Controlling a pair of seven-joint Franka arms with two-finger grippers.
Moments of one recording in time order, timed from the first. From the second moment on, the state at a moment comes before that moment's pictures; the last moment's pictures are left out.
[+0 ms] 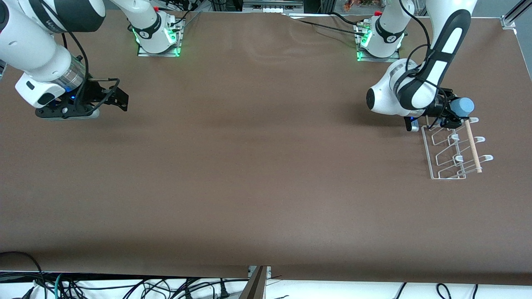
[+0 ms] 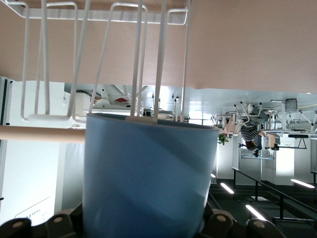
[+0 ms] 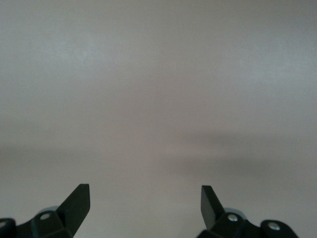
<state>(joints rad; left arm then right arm) 0.08 0.23 -0.32 -2.41 1.32 1.54 0.42 0.10 -0.05 0.08 -1.88 -0.02 1.80 0.11</state>
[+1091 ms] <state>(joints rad) 0.09 0.29 -0.27 -2.48 1.43 1.62 0.24 0.11 -0.07 0.07 -1.80 0.01 1.65 0.09</state>
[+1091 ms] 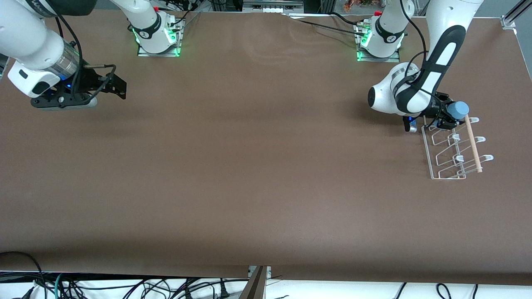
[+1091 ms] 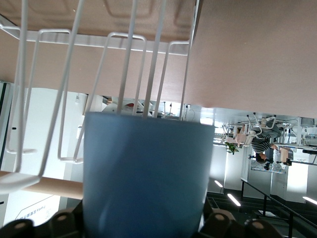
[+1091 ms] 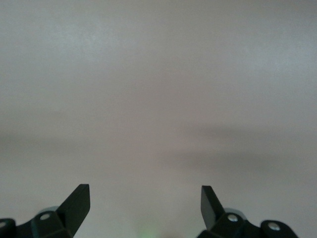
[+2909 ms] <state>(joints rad) -0.03 0.05 -0.23 -1.74 0.24 1.62 0.12 0.12 -0.06 0.06 -1.74 0.01 1.61 0.07</state>
